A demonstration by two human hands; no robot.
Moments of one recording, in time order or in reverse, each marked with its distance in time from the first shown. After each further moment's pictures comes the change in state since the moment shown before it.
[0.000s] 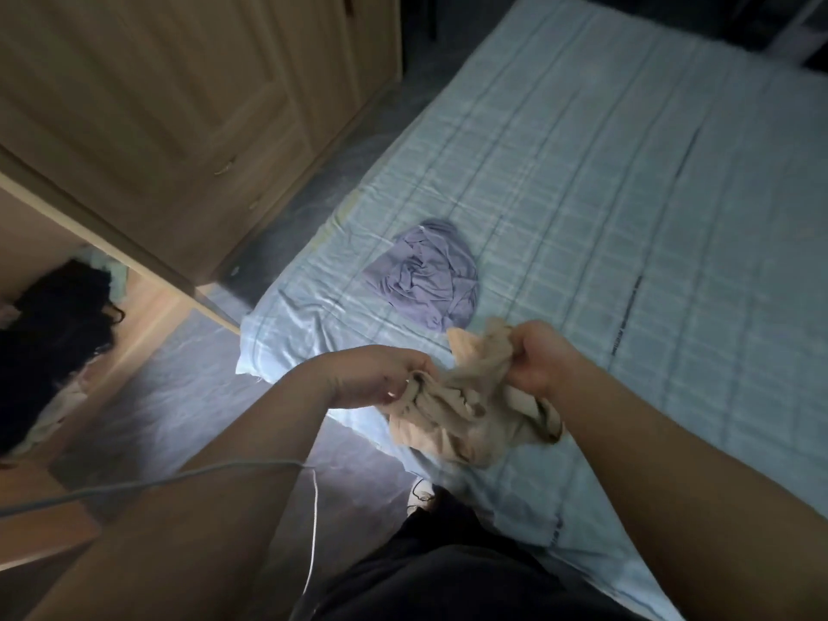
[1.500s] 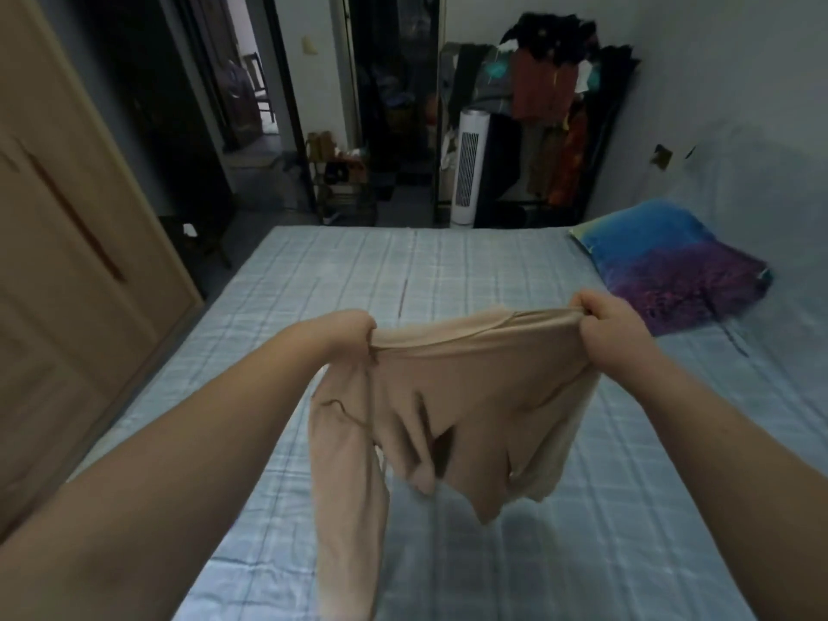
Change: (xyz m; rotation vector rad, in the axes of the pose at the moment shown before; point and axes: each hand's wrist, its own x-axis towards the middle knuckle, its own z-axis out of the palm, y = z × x) left_hand 0.188 0.386 0.332 1.575 0.464 0.279; right_hand -0.370 -0.254 -0.396 -0.948 0.948 -1.080
